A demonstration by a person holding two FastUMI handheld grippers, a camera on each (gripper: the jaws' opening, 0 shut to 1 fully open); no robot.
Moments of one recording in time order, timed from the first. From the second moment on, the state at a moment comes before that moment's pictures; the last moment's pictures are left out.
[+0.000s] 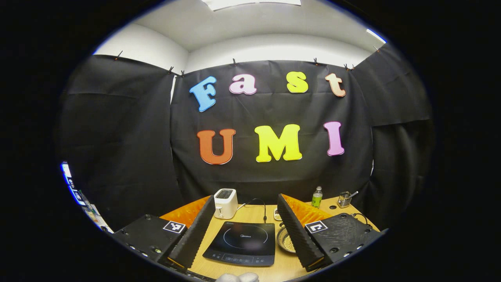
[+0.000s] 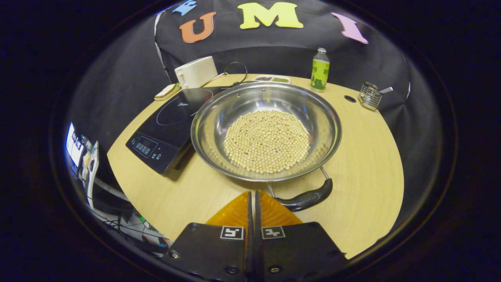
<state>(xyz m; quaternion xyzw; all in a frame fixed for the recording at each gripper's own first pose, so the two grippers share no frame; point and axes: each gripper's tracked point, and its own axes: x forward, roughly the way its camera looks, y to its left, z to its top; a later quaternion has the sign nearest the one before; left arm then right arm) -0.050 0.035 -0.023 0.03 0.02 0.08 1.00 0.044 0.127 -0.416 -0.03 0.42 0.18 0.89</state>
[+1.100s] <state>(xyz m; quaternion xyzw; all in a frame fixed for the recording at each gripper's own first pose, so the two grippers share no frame) -0.031 0.002 -0.032 0.03 0.03 0.14 0.99 0.078 0.064 -0.415 -0.08 0.43 0.22 0.87</state>
